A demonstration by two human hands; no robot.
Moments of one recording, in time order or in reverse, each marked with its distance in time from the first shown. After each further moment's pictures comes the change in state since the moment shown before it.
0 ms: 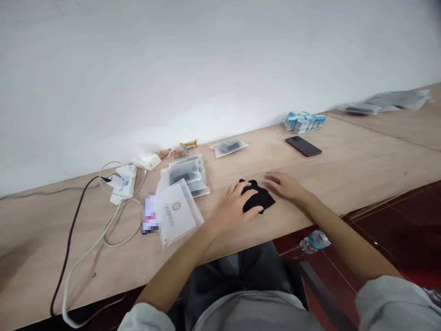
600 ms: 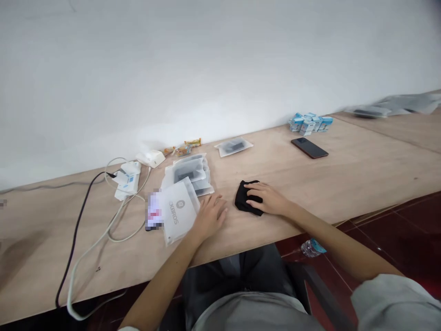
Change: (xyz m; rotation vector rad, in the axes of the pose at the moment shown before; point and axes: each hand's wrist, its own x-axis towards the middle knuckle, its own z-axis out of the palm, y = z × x) left_hand -0.071 -0.064 0.013 0.199 0.053 -0.214; right_hand 0.001 -0.090 0.024 -0.019 -0.112 -0.315
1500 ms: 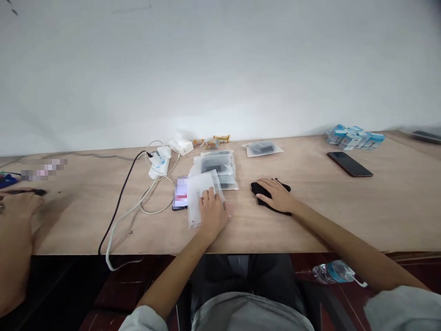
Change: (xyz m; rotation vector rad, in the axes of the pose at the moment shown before) left_hand -0.031 -0.009 -0.011 0.265 0.199 -0.569; right_hand 0.046 0.007 0.039 -0.078 -0.071 0.010
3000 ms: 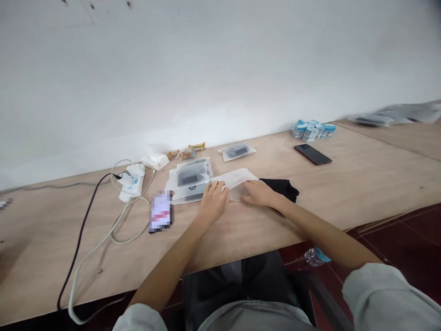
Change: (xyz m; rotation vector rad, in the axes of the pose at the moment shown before) left_hand 0.068 0.045 0.005 0.105 0.112 0.671; right_hand 0.012 -0.020 -0.046 -0.030 -0.181 0.214
